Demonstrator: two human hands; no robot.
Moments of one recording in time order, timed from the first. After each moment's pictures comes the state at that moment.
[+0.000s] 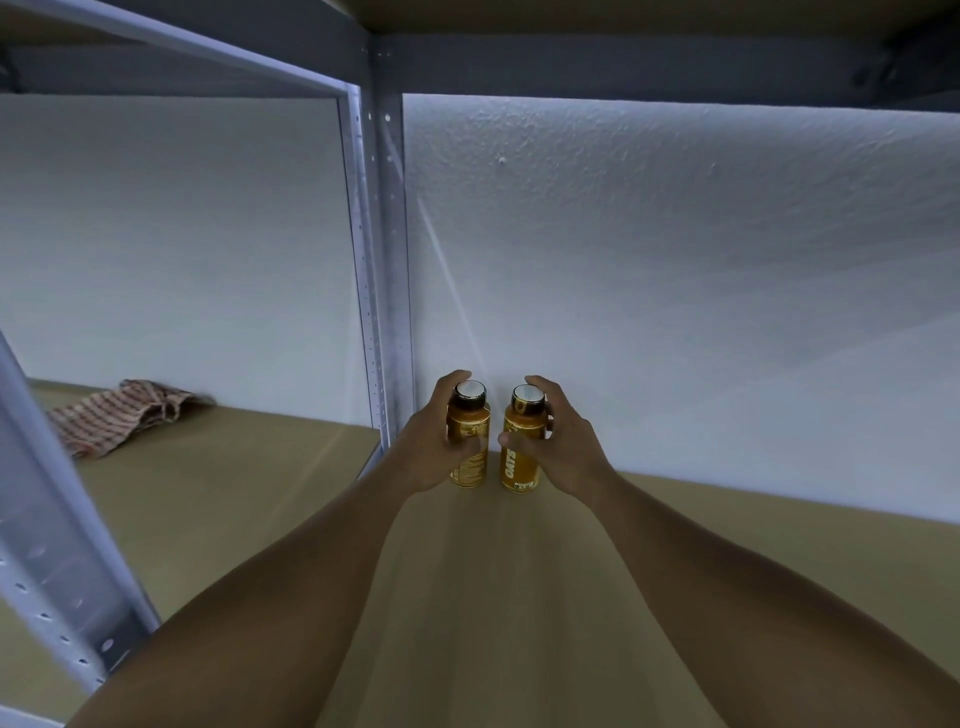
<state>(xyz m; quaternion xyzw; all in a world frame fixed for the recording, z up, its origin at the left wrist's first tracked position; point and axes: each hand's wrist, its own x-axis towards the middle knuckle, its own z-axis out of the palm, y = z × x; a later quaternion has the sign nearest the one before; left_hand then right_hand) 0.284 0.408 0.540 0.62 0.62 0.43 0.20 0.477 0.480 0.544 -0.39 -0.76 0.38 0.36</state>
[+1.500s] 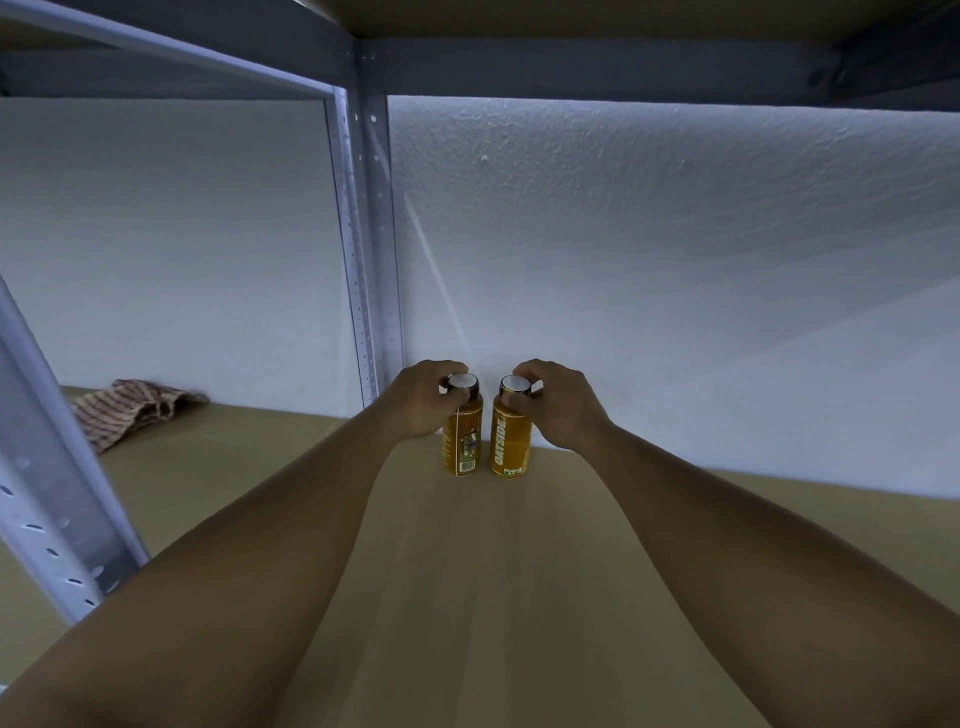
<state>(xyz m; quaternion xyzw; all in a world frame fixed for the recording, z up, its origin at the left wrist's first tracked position) 0.277 0.413 0.588 0.64 0.69 0.32 0.14 0.481 0.483 0.585 -0.43 -0.82 0.21 0.31</state>
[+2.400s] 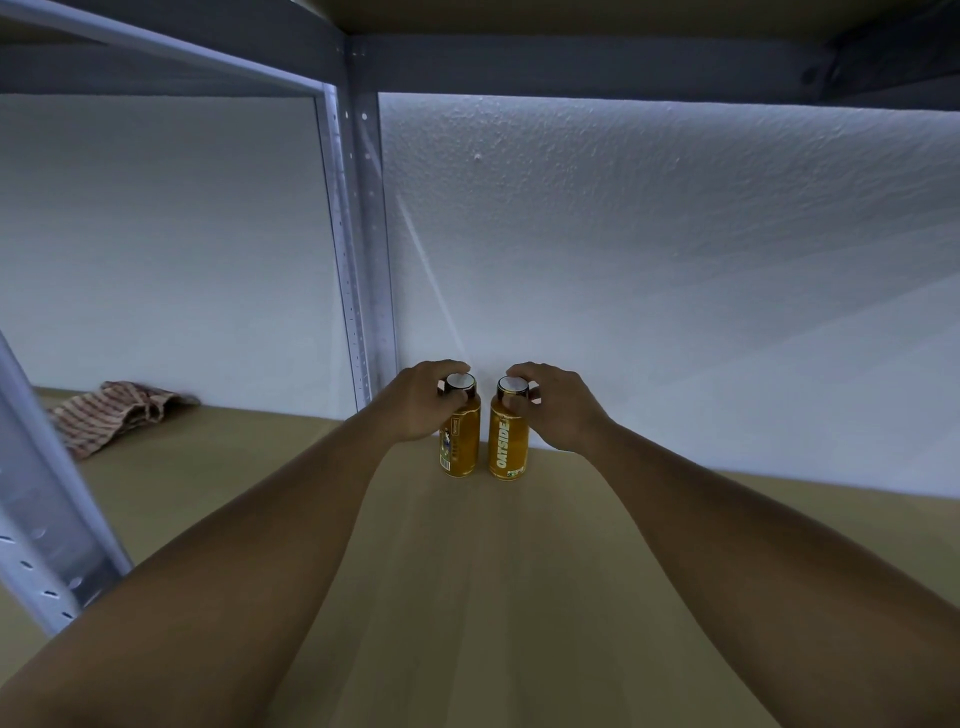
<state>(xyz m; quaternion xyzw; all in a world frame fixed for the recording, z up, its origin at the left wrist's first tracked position) 0.285 0.413 0.592 0.65 0.68 0.31 0.14 0.490 0.485 0.586 -0.40 -0.85 0.19 0.28</state>
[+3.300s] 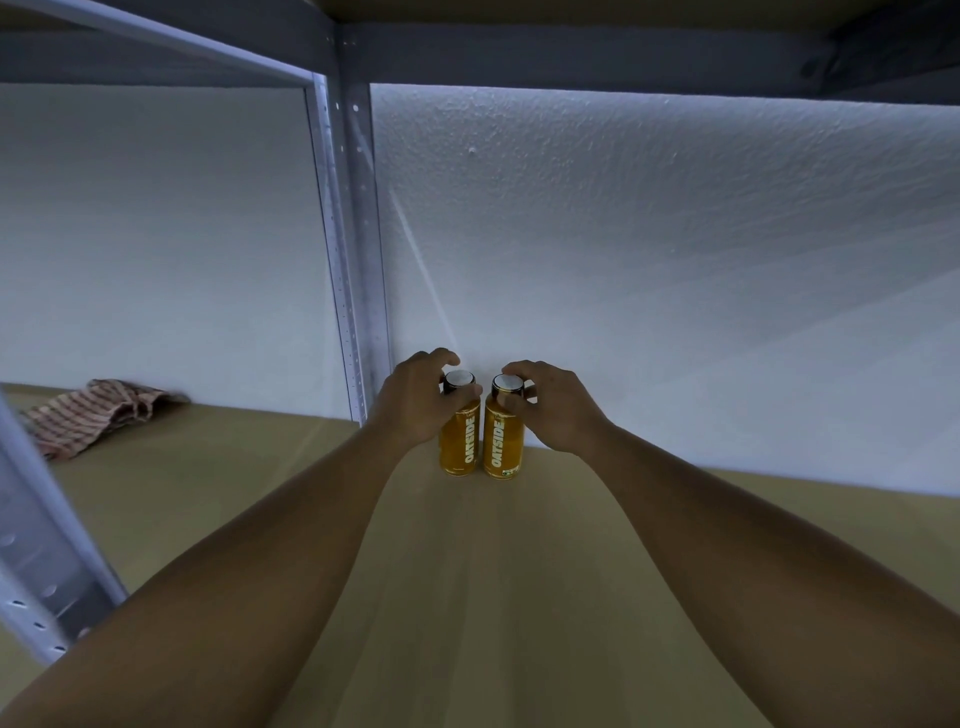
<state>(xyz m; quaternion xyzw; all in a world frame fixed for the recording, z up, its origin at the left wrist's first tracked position) 0.299 0.419 0.580 0.60 0.71 0.36 0.03 0.491 0.484 0.584 -0.40 -0.85 0.19 0.29</state>
